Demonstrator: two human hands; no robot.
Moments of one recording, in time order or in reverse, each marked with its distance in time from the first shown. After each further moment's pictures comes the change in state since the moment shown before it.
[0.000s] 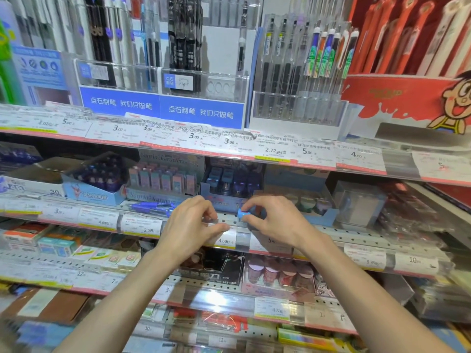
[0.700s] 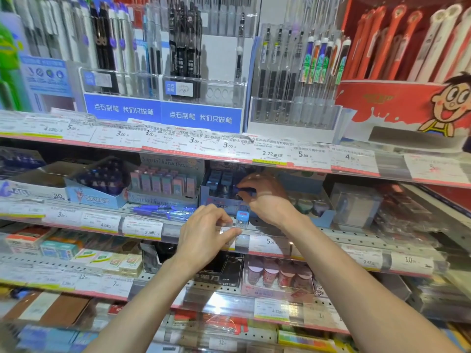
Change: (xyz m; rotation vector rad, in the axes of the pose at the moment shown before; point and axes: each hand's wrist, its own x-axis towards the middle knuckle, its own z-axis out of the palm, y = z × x) left_hand -0.006 0.021 0.024 0.009 -0.014 -0.074; right_hand 0.049 0.007 0.007 0.019 0.171 0.005
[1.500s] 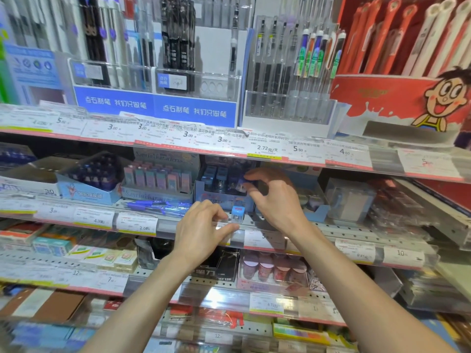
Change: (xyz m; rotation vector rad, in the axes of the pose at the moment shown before) left_hand -0.001 0.002 0.004 -0.003 0.029 -0.019; right_hand -0.039 -0.007 -0.020 0.108 0.218 0.085
